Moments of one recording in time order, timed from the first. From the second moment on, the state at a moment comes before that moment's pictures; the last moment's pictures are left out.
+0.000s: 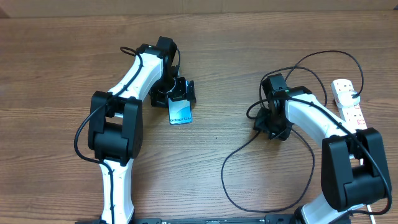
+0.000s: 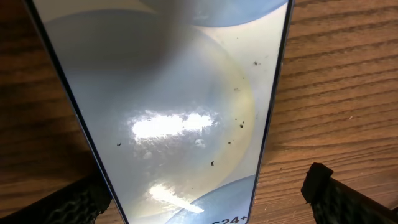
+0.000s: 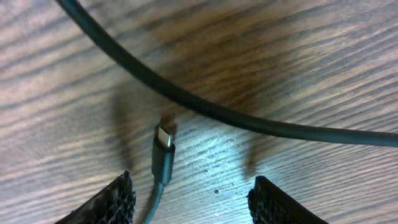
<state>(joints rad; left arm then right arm) -0.26 2.27 1.75 -1.09 0.29 -0.31 0.22 1.78 1.05 -0.84 -0.02 0.63</state>
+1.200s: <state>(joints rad) -0.26 2.27 1.75 -1.09 0.29 -0.31 0.31 1.76 0.98 -0.67 0.06 0.80</state>
